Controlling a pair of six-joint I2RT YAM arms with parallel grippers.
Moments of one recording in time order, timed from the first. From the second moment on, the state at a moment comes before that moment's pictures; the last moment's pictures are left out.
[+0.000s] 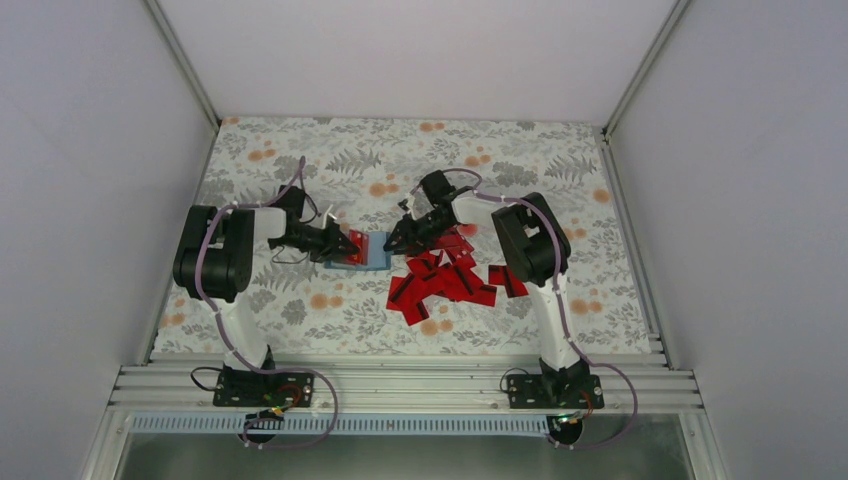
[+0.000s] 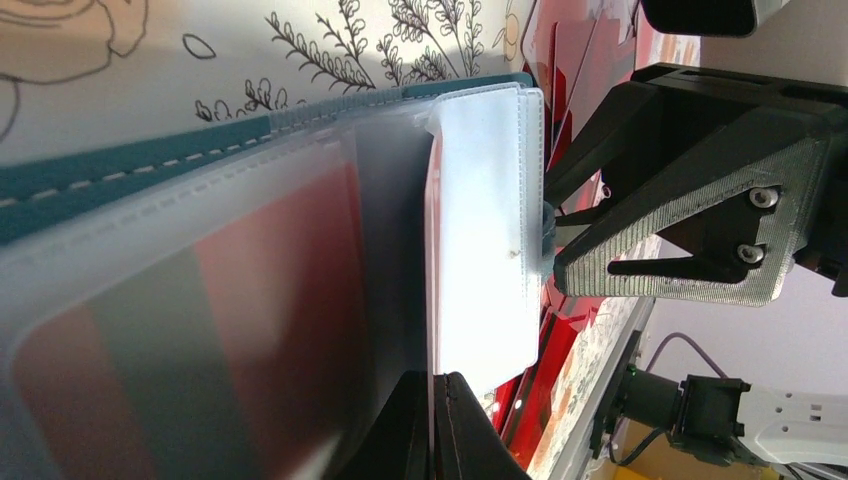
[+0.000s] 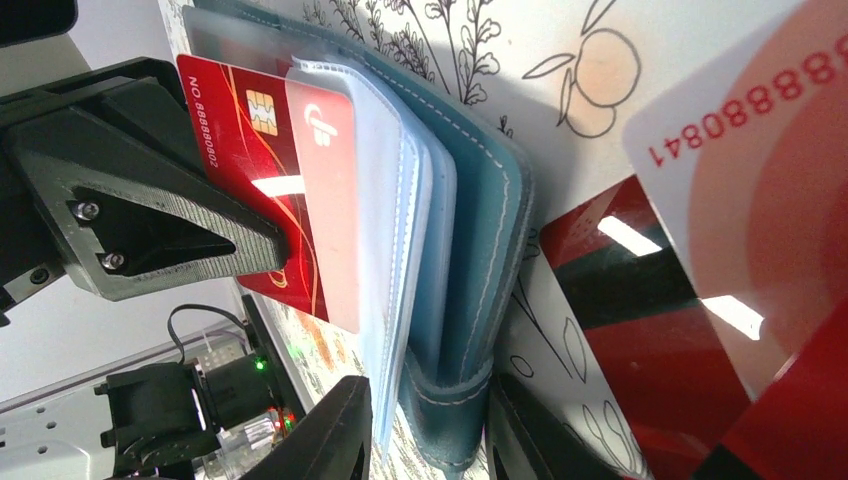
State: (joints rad) left arm -0.08 1.89 0.95 -0.40 0.96 -0.23; right arm 0.55 2.27 1.51 -0.47 -0.95 0.47
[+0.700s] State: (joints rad) left arm -0.08 1.90 0.92 -0.31 0.98 -0.28; right arm 0.55 2.29 1.52 -0.47 -0.98 0.46
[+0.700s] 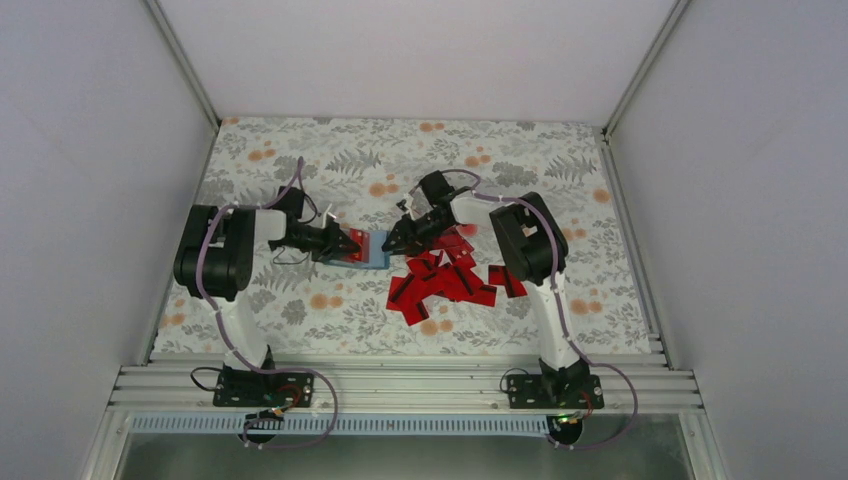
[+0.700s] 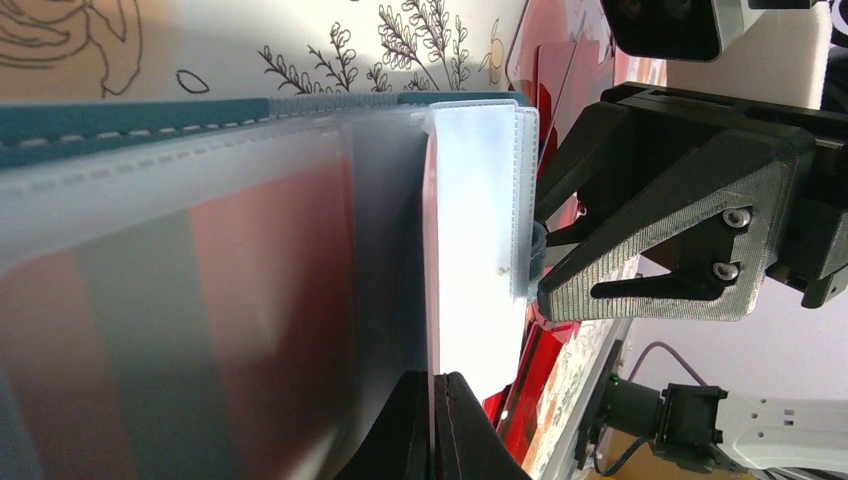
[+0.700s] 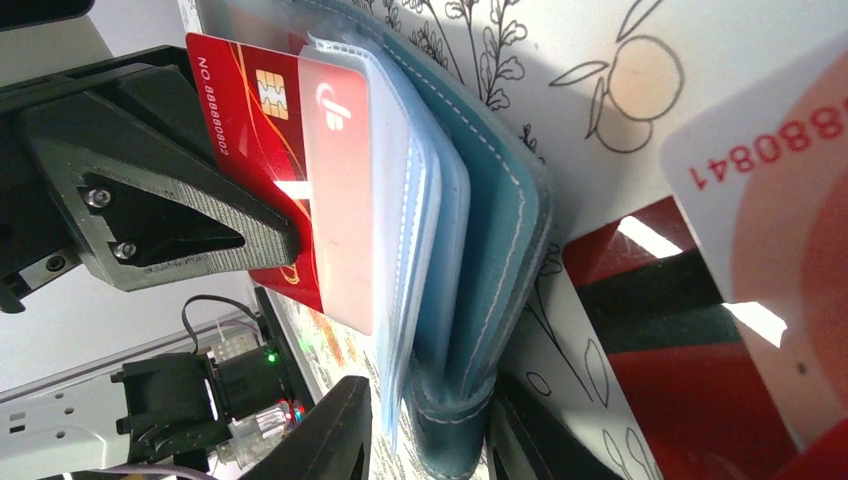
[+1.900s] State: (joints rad) left arm -0.10 2.00 0.99 -0.39 1.09 -0.19; right arm 0.55 2.33 1.58 -0.51 -1.01 0.43
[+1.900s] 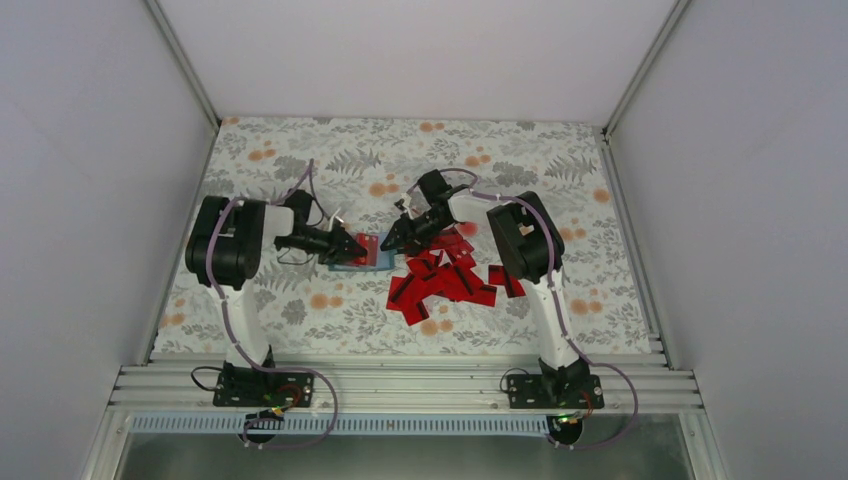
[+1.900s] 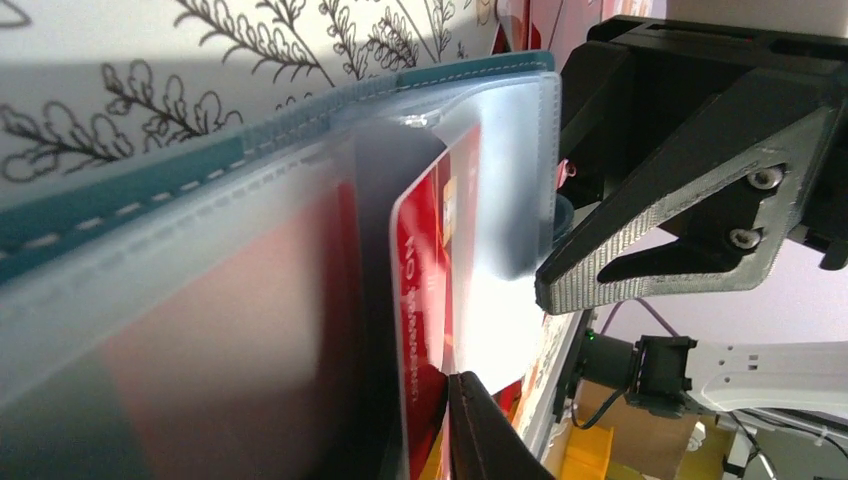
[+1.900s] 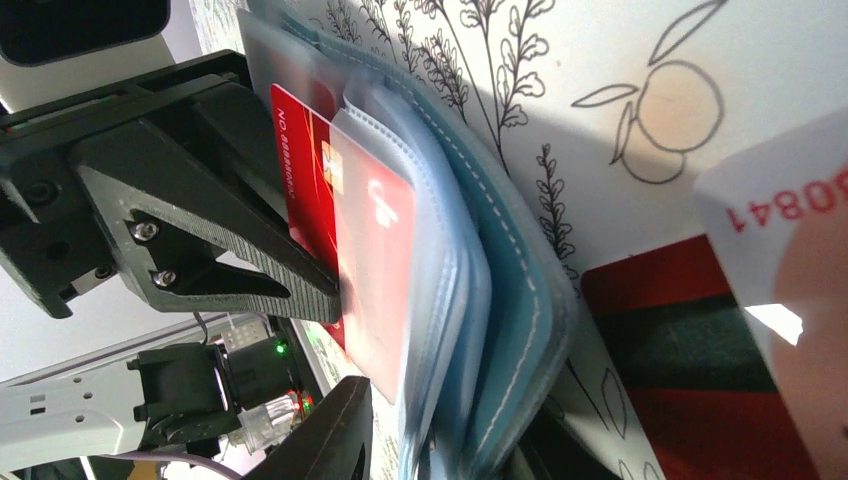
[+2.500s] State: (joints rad) left arm -0.12 1.94 1.04 -0.51 0.94 -0.17; right arm 0.55 2.33 1.58 -0.51 -1.01 0.43
